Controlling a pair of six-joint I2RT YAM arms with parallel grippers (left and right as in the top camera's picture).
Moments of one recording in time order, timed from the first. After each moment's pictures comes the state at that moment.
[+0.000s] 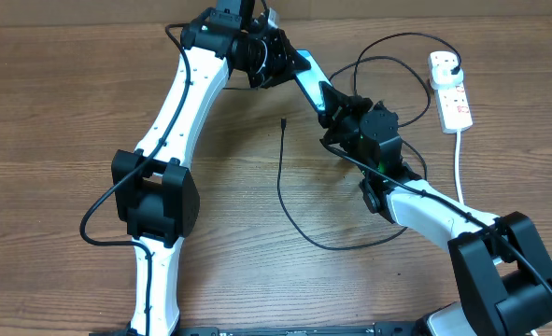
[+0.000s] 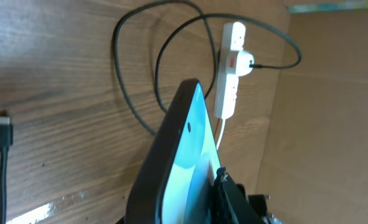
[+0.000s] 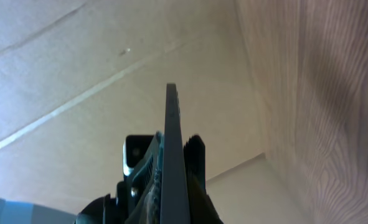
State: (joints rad) left arm -0.31 2.29 2.22 -0.89 0.69 -0.74; right arm 0.40 1.68 0.78 0.75 -0.08 2.07
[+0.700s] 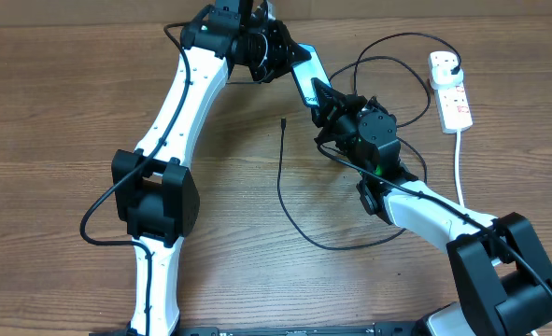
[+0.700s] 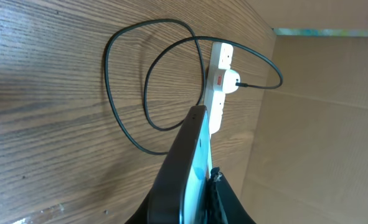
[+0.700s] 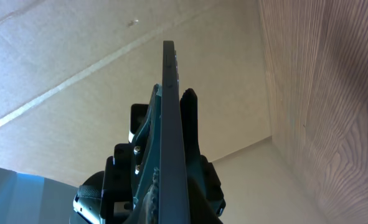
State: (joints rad) left arm -0.31 2.29 2.22 -0.82 0.69 -0.85; right arm 0.42 1.68 0.78 0.81 -0.10 2.06
